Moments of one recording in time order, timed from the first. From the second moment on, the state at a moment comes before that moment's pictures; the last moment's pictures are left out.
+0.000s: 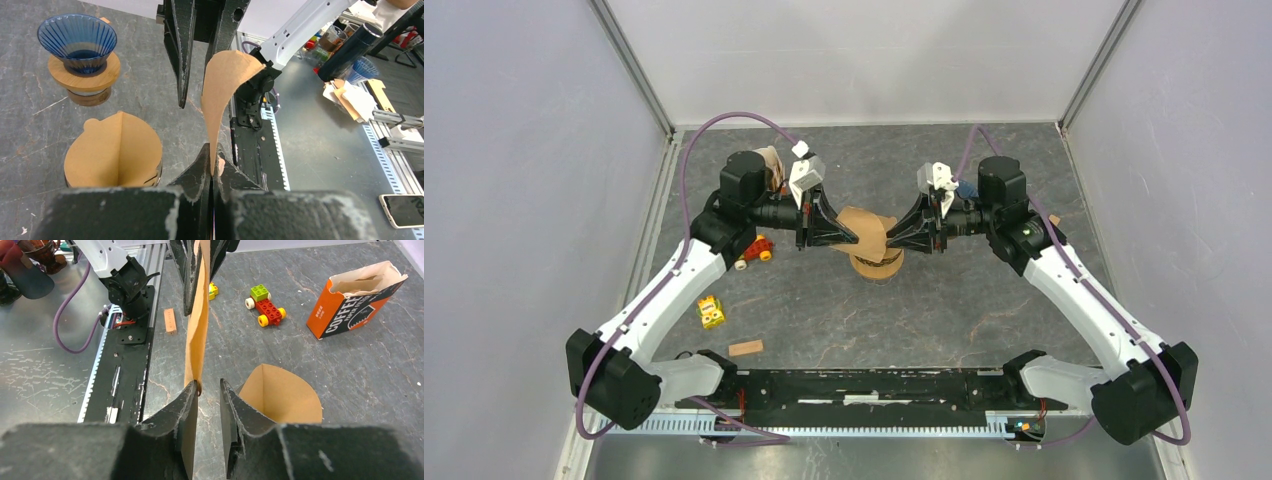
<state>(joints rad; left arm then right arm) -0.47 1.20 1.09 -0.14 1.15 -0.03 0.44 1.16 1.04 -0.23 -1.09 -0.27</state>
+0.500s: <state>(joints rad) -0.47 1.20 1.05 -0.06 1.19 -0.08 0.41 1.16 1.02 -0.19 -1.13 -0.24</state>
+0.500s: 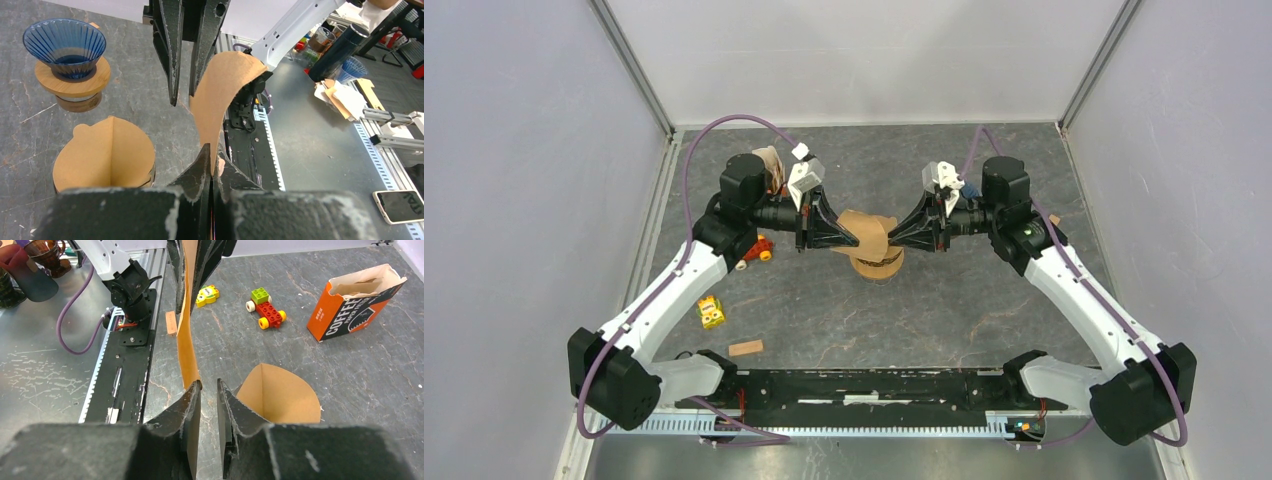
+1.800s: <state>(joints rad) -0.47 1.20 1.02 0.00 1.21 -0.10 0.40 1.14 0.92 0.04 -1.26 -0.04</state>
